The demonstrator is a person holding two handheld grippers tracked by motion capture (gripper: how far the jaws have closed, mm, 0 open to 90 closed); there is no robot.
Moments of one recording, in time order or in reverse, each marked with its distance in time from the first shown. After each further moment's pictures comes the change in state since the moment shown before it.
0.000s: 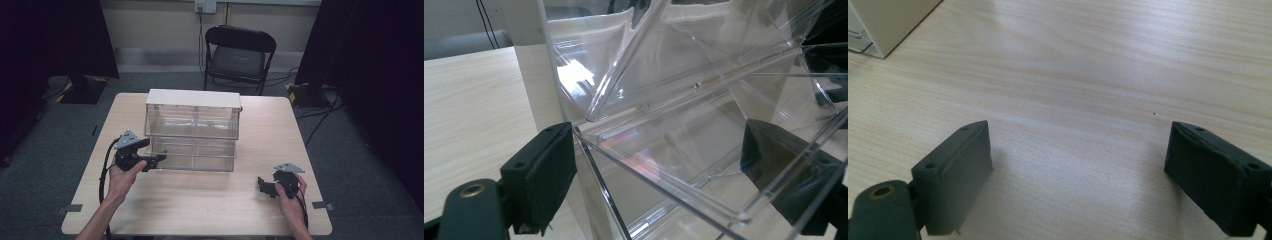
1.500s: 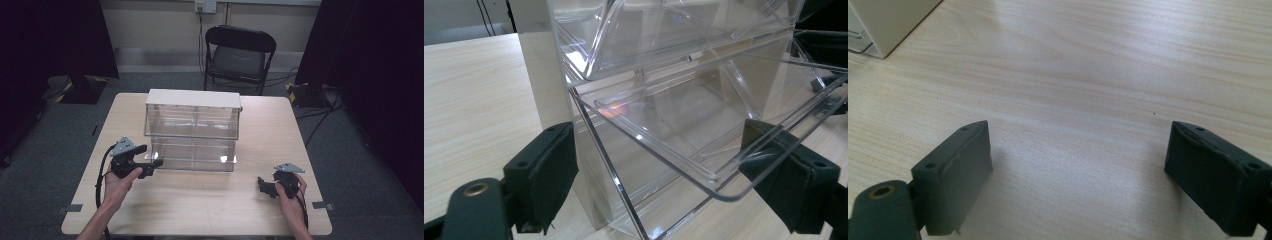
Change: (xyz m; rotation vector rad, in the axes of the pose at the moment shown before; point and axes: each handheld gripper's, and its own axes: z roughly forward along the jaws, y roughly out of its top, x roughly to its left) left arm -0.003 -0.014 -0.012 0.014 -0.008 -0.006; right arm 0.000 0.000 0.000 0.001 0.001 0.001
